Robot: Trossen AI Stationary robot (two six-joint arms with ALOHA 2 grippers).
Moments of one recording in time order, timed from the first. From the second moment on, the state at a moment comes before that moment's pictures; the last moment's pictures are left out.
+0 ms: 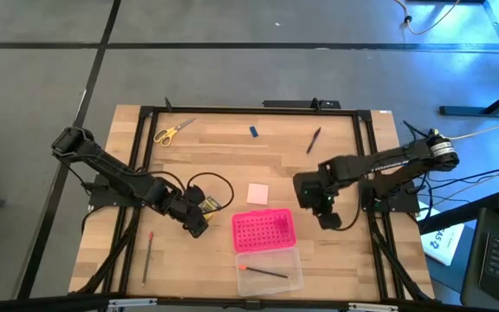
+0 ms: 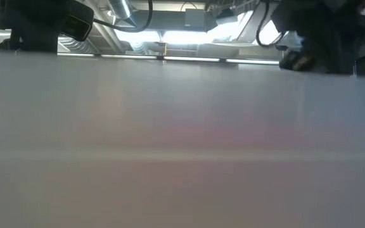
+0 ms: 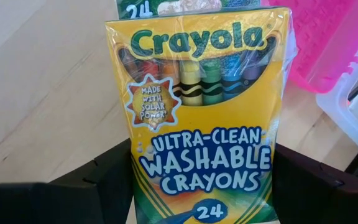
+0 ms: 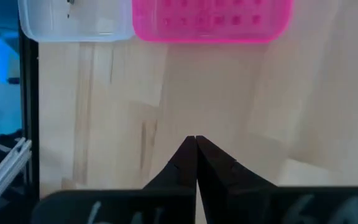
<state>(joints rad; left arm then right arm) -0.45 1.33 0.89 -0.75 -0.14 -1.25 0.17 1.43 1.04 -0.99 -0.34 0.04</state>
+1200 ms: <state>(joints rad) -0.45 1.33 0.89 -0.75 -0.14 -1.25 0.32 1.52 0.66 -0.17 -0.31 0.35</state>
